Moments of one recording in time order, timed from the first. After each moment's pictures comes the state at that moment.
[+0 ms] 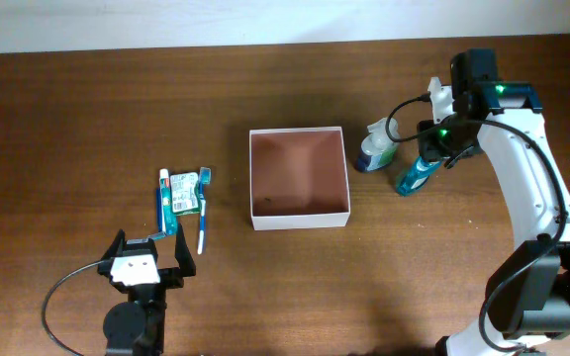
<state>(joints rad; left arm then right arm) -0.09 0.05 0.04 -0.11 -0.16 -0.03 -0.03 1.79 1.59 -1.13 -0.04 -0.11</state>
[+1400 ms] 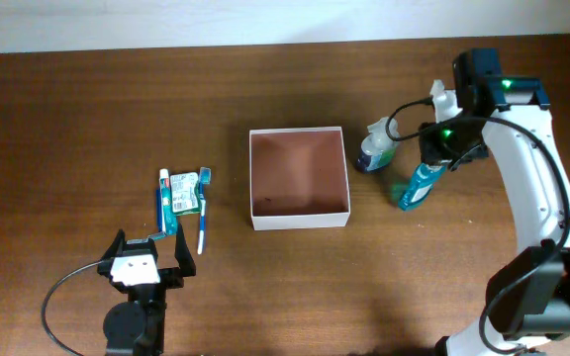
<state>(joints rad) -0.09 0.05 0.04 -0.11 -0.16 -0.03 -0.03 1.78 1.68 -1.29 -0.10 -0.07</state>
